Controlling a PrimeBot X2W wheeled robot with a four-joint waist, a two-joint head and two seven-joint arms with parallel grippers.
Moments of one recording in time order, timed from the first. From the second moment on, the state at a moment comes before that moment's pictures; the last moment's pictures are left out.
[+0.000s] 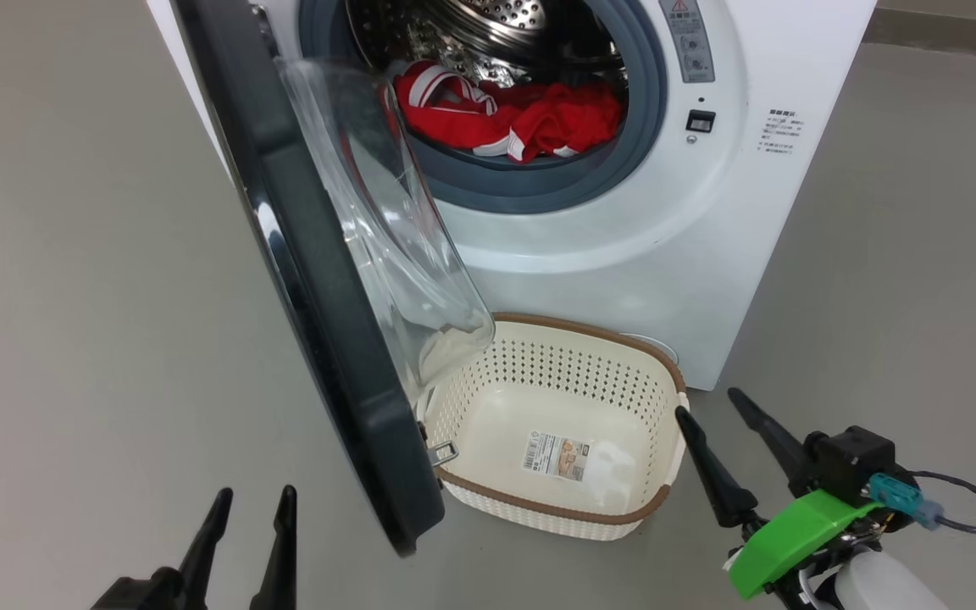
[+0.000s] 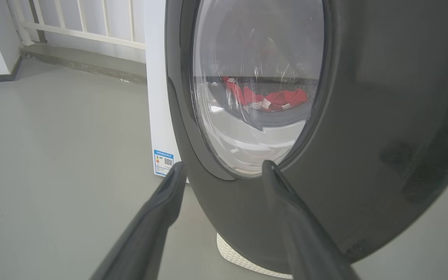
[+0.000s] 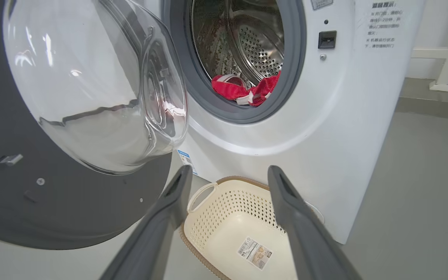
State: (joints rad) left arm 0.00 0.04 -0.02 0.24 -0.30 -0.13 -0.25; right arm -0.20 -0.18 0.31 0.42 0.48 0.12 -0.25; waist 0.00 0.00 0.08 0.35
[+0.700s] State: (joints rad) left arm 0.00 0.04 -0.02 0.24 -0.32 -0.13 -0.25; right arm -0.12 -0.10 0.14 0.36 0.25 0.12 -0.25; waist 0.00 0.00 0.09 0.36
